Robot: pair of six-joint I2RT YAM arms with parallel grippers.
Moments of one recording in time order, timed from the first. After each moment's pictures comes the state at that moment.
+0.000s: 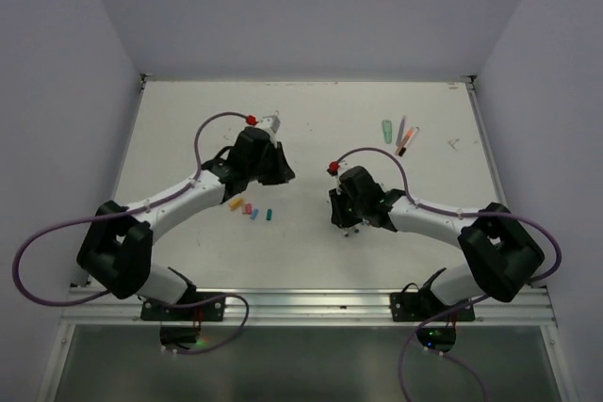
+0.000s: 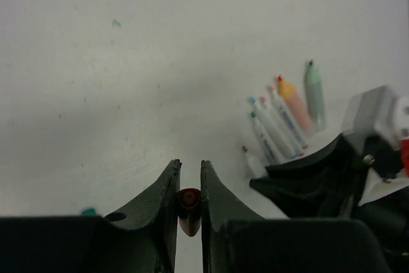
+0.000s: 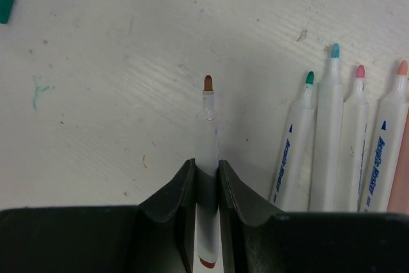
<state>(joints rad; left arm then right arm) -0.55 1.41 0.95 -0.11 0.09 -0.63 0.72 1.43 0.68 -0.14 -0.05 0.32</state>
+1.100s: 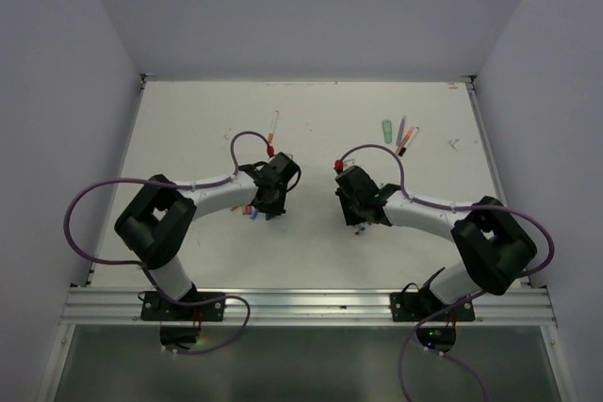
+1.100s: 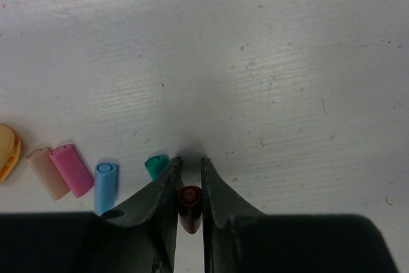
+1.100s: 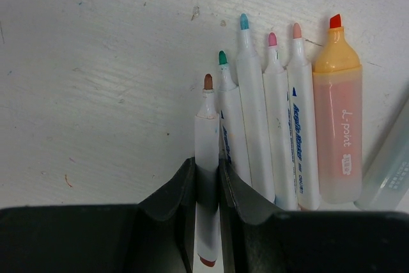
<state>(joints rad) -0.73 1.71 1.00 -0.50 -0.20 -0.54 0.72 1.50 0.75 -0.31 0.19 0.37</state>
